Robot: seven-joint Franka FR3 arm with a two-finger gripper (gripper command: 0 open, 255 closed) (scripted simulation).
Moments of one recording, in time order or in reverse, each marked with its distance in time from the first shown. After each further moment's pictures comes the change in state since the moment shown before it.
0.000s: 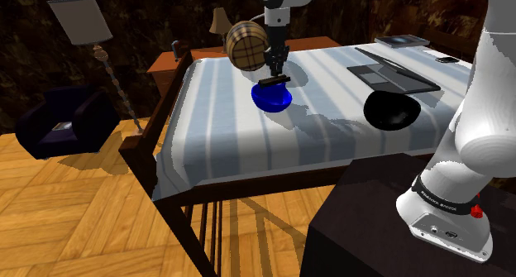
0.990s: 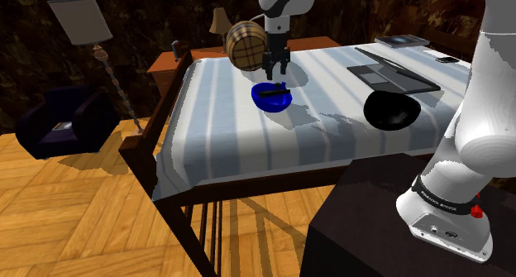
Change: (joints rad) arm 0.000 0.013 0.001 -0.040 0.005 0.053 -0.008
